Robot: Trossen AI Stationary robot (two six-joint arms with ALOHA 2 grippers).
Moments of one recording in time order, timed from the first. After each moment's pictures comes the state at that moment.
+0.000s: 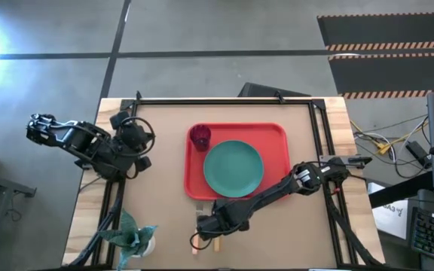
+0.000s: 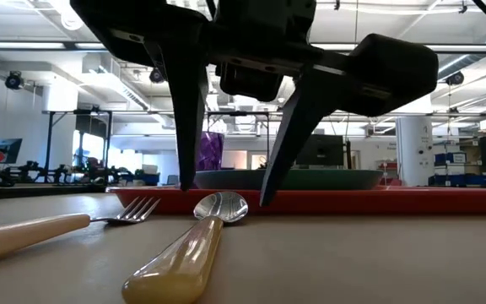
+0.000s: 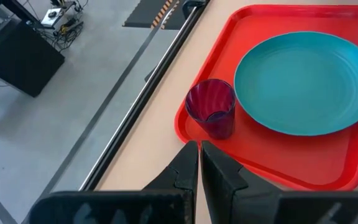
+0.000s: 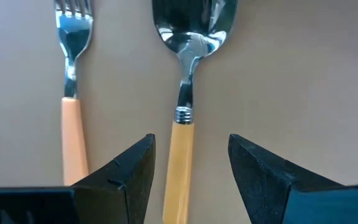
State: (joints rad) left arm -0.39 1.03 1.38 -1.37 -0.81 -0.53; right arm 0.43 2.42 2.12 -1.03 0.01 1.91
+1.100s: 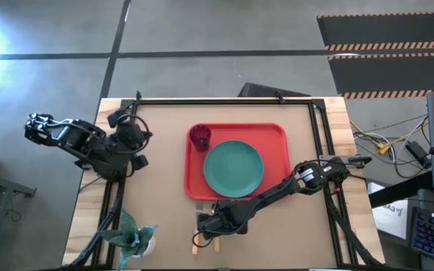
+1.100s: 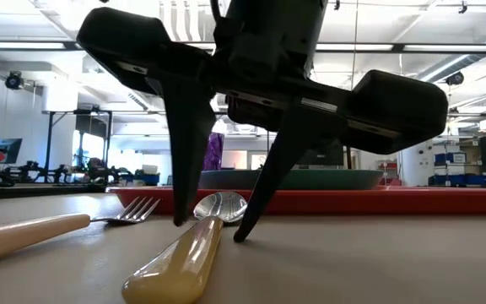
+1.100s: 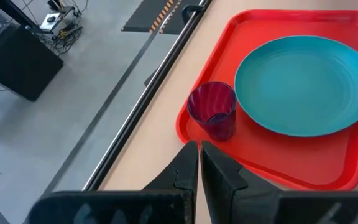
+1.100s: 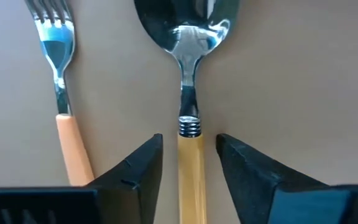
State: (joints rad) left arm -0.39 1.00 1.38 -1.37 -0.81 -0.51; right arm 0.44 2.41 1.95 -0.83 -0.03 2.04
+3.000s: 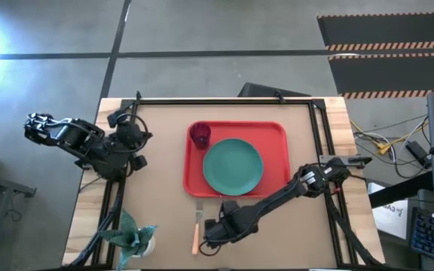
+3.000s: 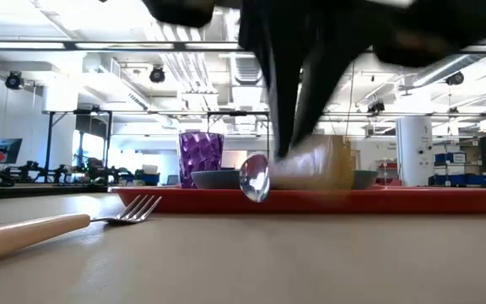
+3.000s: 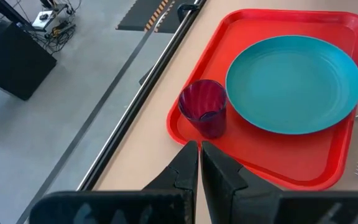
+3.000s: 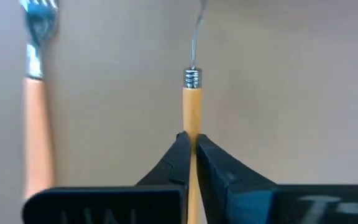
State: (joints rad) left arm -0.39 0.99 1.38 -1.37 -0.79 -0.51; right arm 0.48 2.38 2.14 -1.19 0.06 1.95
